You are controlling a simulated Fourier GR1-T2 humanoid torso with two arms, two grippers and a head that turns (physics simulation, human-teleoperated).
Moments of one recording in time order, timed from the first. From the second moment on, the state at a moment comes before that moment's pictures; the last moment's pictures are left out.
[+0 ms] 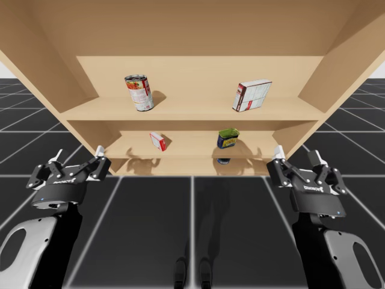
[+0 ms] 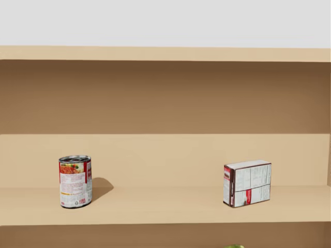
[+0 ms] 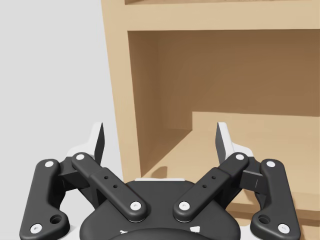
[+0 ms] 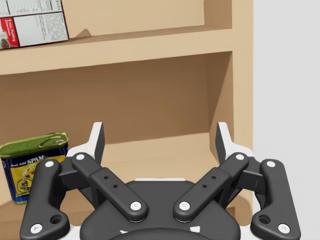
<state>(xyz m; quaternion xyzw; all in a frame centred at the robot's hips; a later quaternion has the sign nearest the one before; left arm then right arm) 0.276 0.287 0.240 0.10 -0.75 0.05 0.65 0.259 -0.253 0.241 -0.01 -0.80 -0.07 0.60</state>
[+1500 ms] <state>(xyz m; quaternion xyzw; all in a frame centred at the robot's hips) 0.277 0.282 0.237 0.11 -0.75 0.02 0.65 0.240 -0.239 0.251 0.07 -0.76 -0.05 0.64</state>
